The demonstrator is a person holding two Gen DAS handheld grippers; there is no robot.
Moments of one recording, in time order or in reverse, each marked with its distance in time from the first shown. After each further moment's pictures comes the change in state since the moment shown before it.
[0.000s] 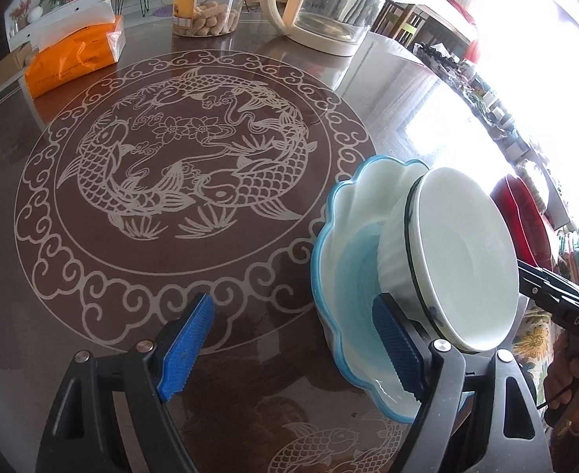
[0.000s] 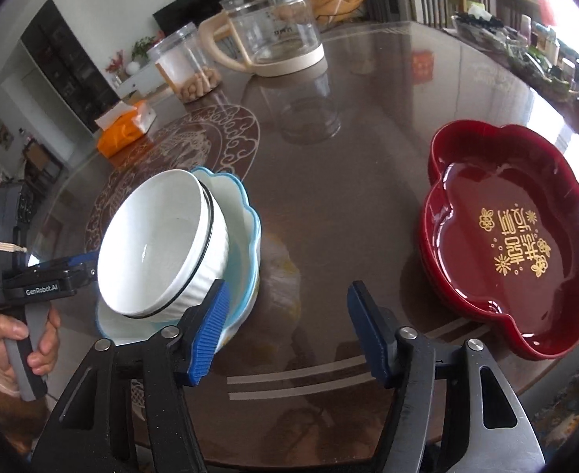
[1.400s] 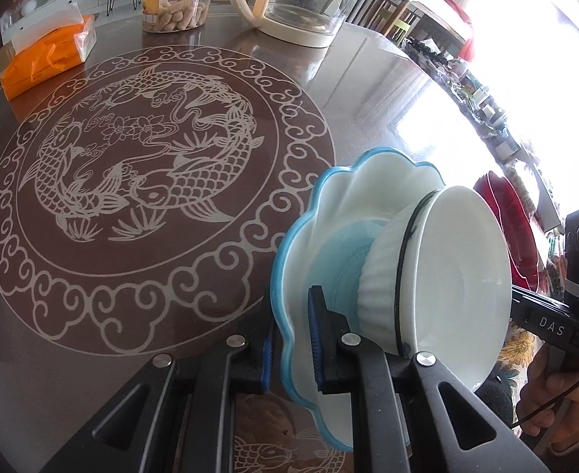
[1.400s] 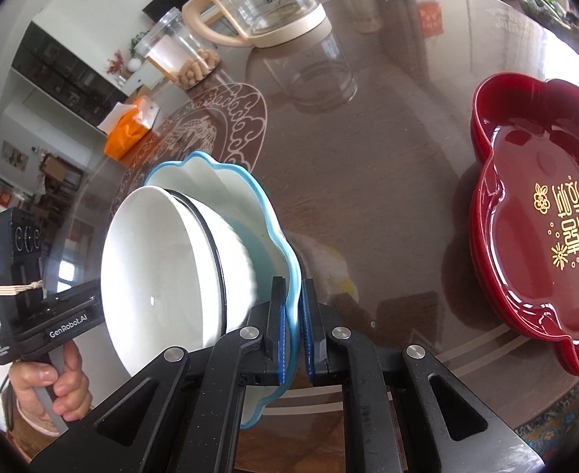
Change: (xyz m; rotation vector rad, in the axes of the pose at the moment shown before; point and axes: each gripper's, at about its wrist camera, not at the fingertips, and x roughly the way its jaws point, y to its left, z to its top) left arm 0.015 -0.040 0.006 -0.018 0.016 -0.035; right arm 0.022 -0.010 0.008 0.127 0.087 0.095
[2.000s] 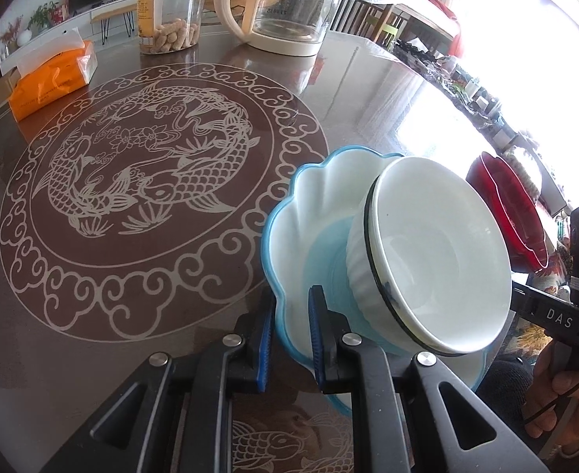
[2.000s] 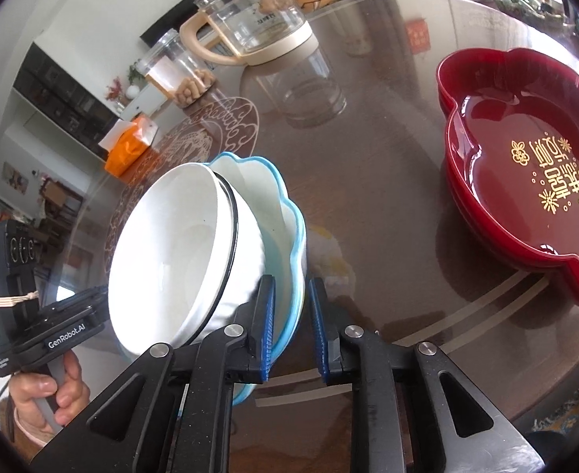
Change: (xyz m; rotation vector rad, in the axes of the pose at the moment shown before) left arm -0.011 -0.007 -0.024 0.073 -0.073 0.042; right arm -0.008 -0.007 -0.032 0.047 -0.108 0.004
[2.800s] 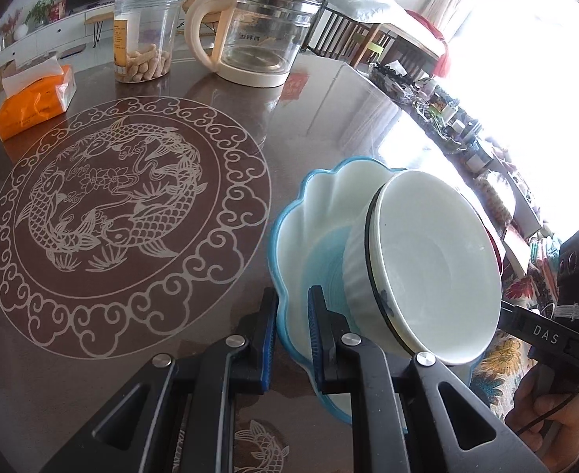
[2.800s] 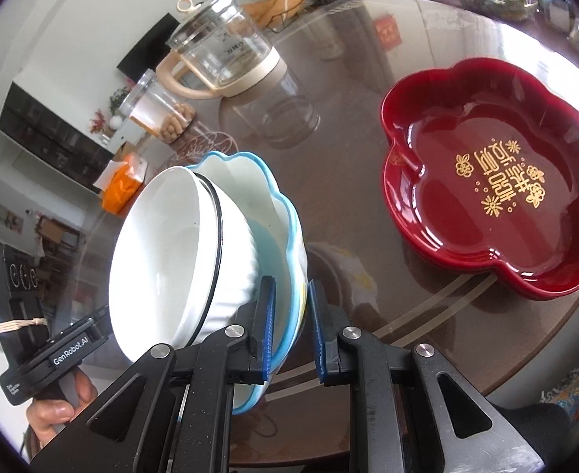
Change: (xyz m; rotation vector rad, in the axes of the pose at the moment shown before) left arm -0.025 -0.044 0.036 -0.020 -0.049 -0.091; right arm -0.053 -0.011 0.015 0.112 -0.066 -0.020
